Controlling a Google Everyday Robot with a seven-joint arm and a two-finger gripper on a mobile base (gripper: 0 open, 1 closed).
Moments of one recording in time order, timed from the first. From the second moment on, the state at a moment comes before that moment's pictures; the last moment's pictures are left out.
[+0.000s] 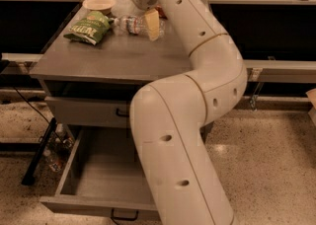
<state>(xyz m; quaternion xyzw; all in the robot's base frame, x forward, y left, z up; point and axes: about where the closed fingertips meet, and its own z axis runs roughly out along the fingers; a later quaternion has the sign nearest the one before) 0.838 0.036 0.894 -0.84 0.48 -0.15 0.20</state>
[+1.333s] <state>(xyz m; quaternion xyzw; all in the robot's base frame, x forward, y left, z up) 0.863 -0.027 0.846 -0.79 0.57 -0.21 0.11</state>
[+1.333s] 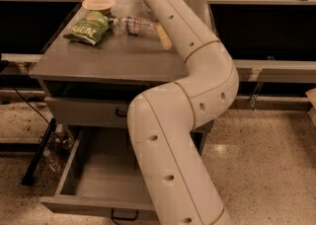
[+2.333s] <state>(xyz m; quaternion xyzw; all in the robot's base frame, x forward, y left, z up) 0.865 -0.025 0.858 -0.79 0.55 -0.19 0.16</state>
